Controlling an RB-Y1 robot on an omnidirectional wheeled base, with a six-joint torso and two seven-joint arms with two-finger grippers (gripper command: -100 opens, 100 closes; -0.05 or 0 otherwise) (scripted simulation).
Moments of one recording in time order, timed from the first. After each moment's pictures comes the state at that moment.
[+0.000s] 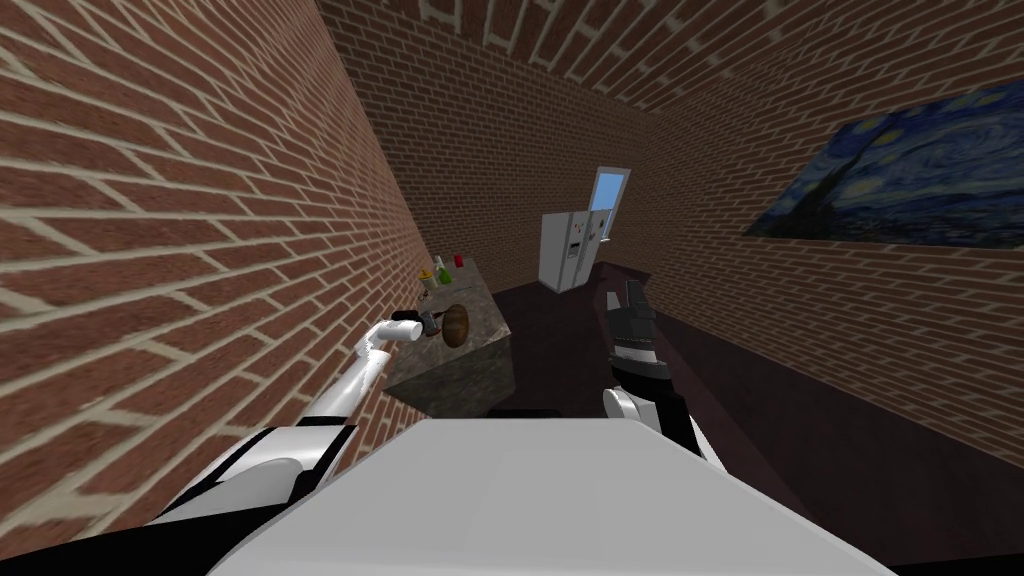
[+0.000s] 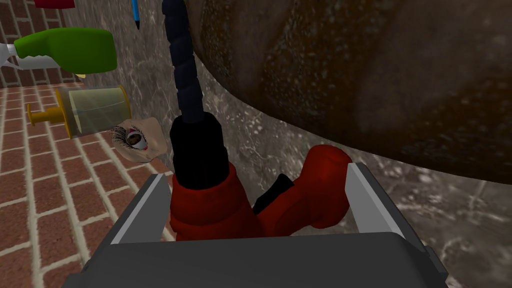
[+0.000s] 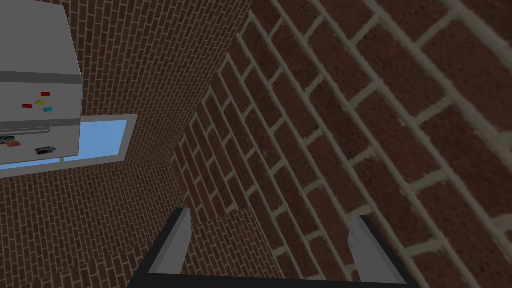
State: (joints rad) left arm -0.24 0.74 0.02 -1.42 0.47 0.84 0.54; right arm 0.53 0.00 0.03 -2.31 -0.04 -0.47 0.16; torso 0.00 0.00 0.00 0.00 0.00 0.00
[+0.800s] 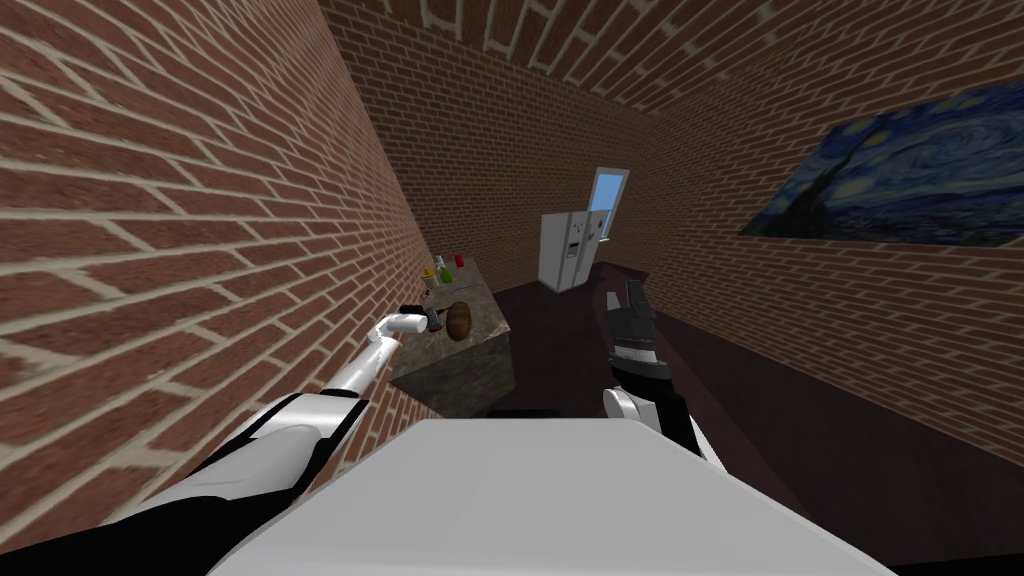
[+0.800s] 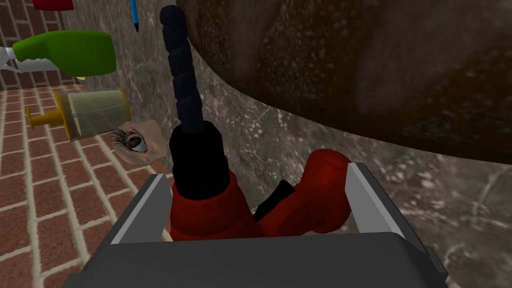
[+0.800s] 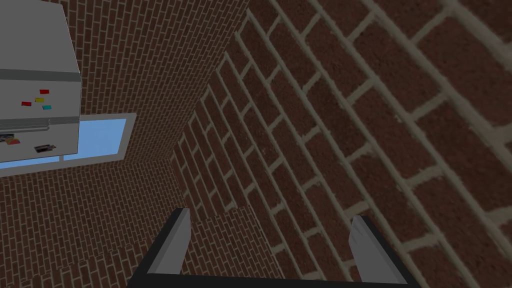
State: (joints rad) left arm -0.40 0.77 -0.11 -1.18 0.53 0.75 0.53; right arm 0.53 0.00 0.03 -2.31 -0.04 -0.47 0.16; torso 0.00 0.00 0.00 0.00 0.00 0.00
